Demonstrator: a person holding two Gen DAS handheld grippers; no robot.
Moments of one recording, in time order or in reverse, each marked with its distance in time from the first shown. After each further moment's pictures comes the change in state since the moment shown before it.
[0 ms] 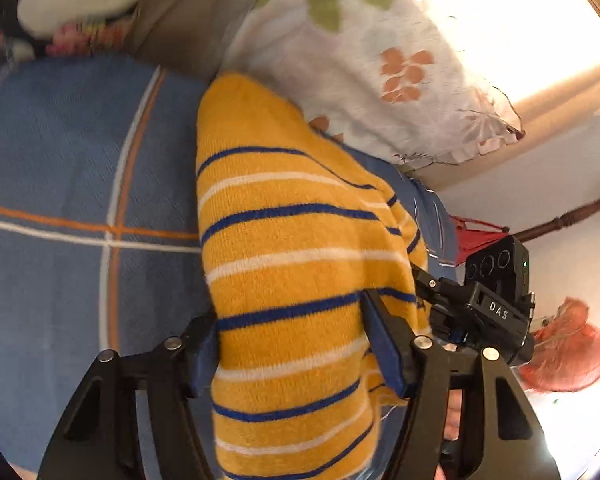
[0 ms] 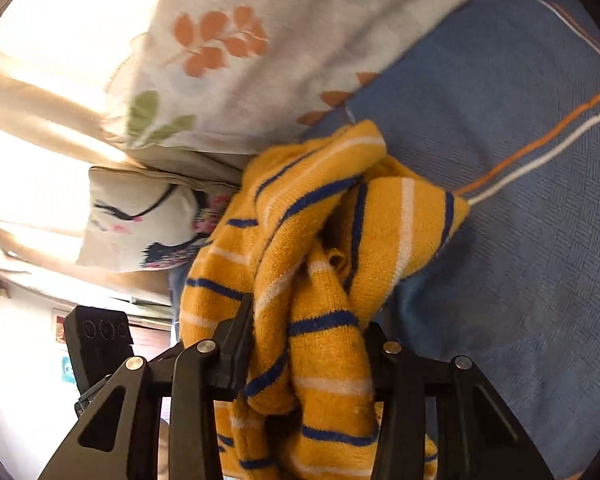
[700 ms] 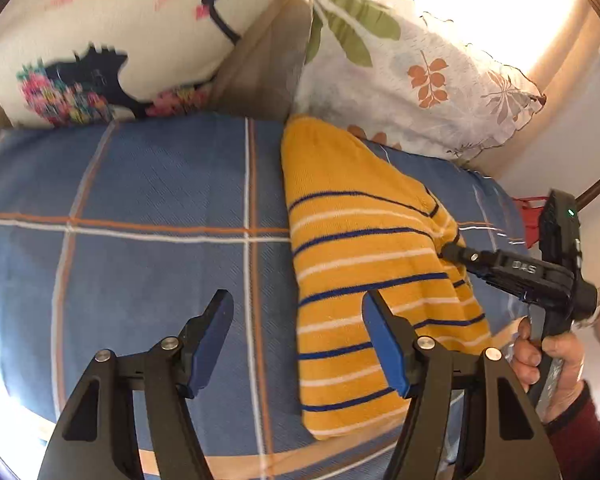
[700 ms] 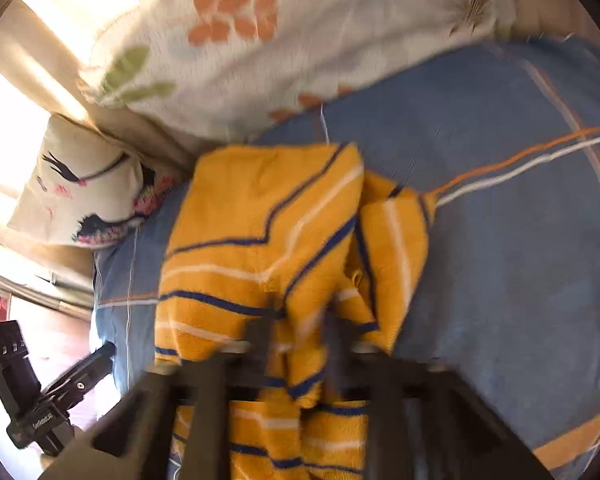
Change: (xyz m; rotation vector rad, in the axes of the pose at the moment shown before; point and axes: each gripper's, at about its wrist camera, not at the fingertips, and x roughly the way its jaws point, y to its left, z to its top) left arm -0.068 0.010 -0.036 0.164 -0.123 0.317; right arm 0.014 0.029 -0.012 -0.119 -0.001 -0.346
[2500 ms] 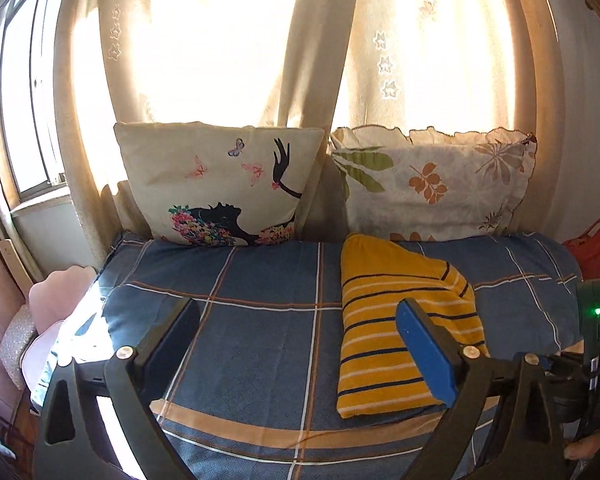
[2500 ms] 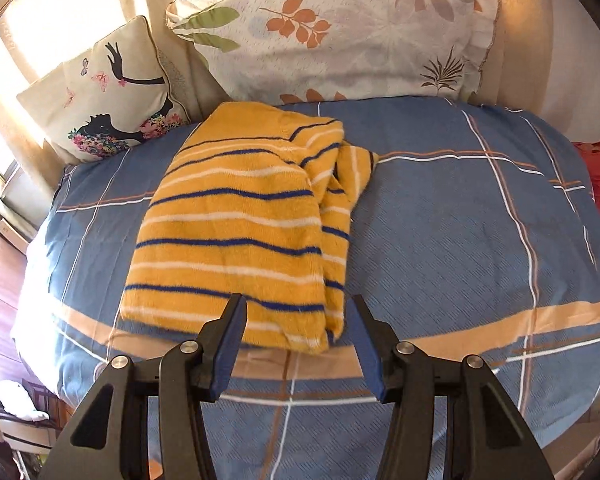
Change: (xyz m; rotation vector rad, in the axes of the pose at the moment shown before) left arm -0.135 -0.095 -0.081 0.073 -0.506 0.426; right arm -0.101 0.042 -0.121 -0.304 -0.115 -0.264
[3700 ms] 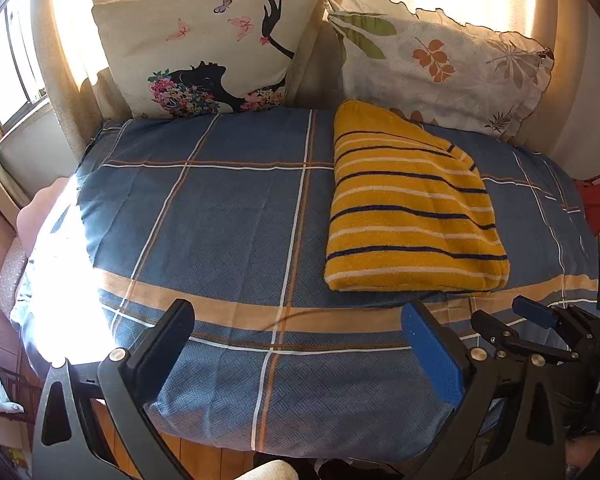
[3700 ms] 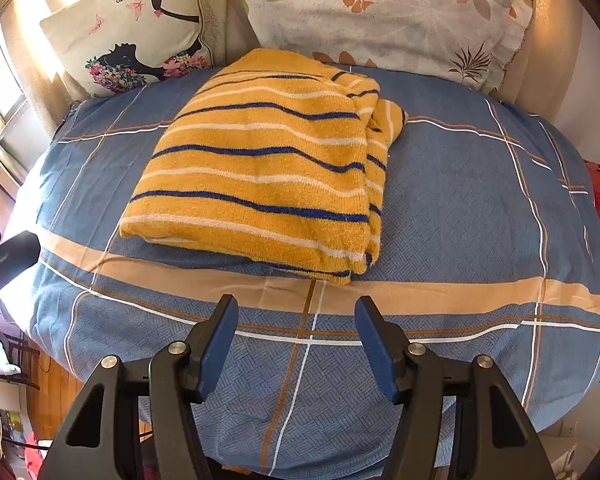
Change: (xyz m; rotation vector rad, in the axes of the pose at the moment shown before) left arm 0.035 -0.004 -0.077 -0.030 0.417 -0.051; right arm 0.017 0.032 -0.040 -0.130 0.089 -0.056
